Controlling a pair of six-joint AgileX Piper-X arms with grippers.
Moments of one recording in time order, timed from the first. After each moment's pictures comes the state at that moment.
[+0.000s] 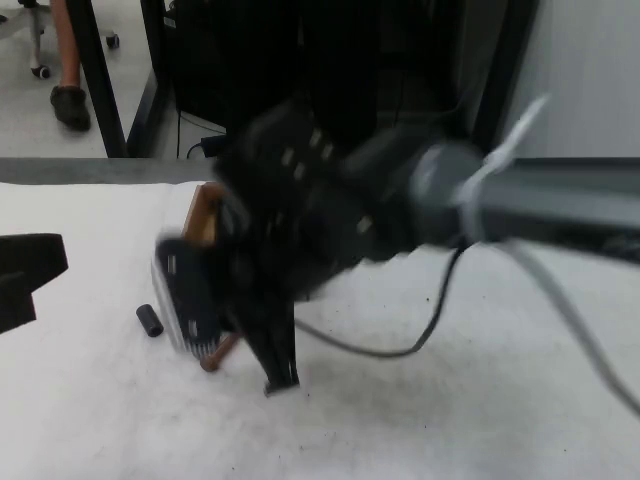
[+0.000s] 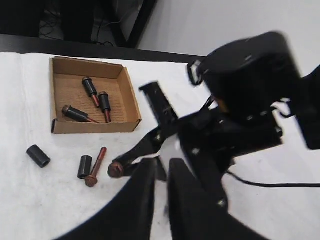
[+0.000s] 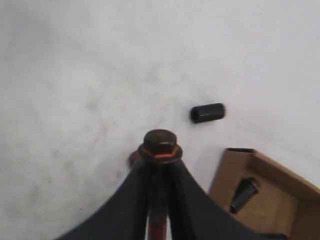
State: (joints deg) left arm -13.1 30.6 -36.8 36.4 20.5 -17.7; right arm 47.7 107.8 -82.4 33.5 -10.8 -64.5
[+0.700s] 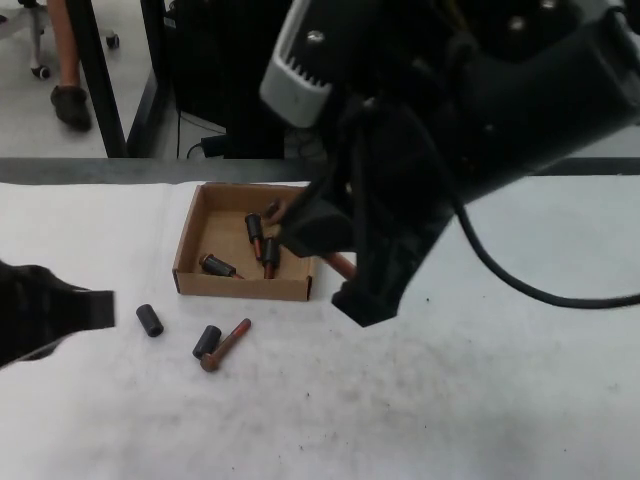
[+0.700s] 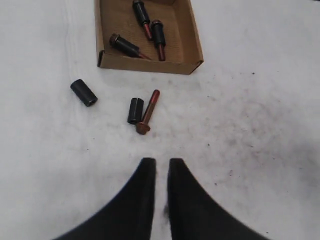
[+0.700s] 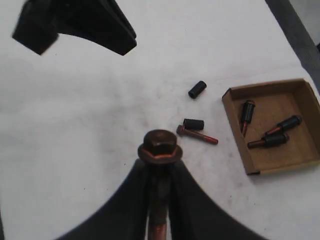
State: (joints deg) left arm -13.1 50.9 -36.8 35.6 13.2 -12.5; right arm 47.8 78.7 -80.4 54.9 -10.6 -20.7
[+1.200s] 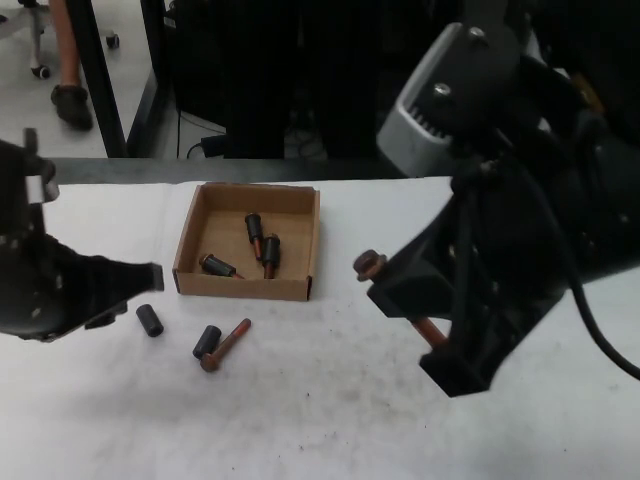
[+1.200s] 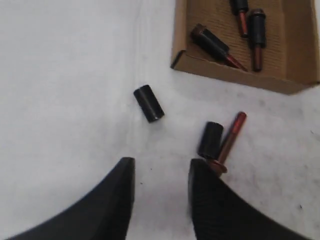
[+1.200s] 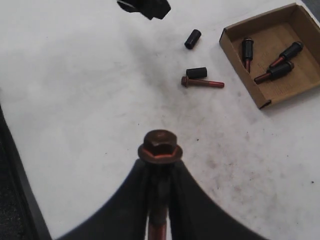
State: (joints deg) left arm -13.1 77.1 -43.1 25.9 -0.6 -23.6; right arm 47.8 67.9 -69.1 55.5 -8.0 -10.6
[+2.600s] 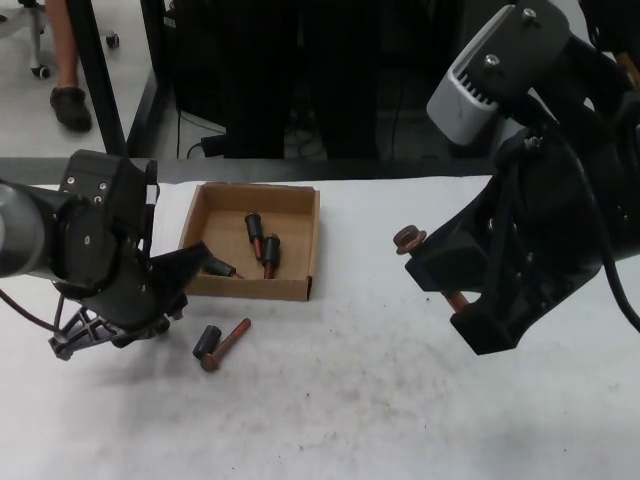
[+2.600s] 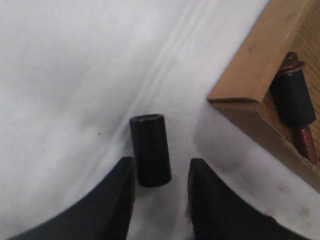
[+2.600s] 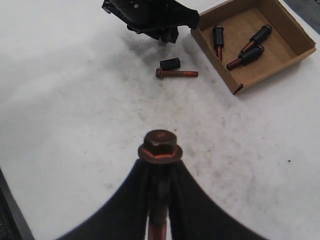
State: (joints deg) left arm -15.8 100.2 -53.9 22.2 -1.2 -47.3; right arm 43.2 67.8 -69.0 55.8 -7.8 -10.5
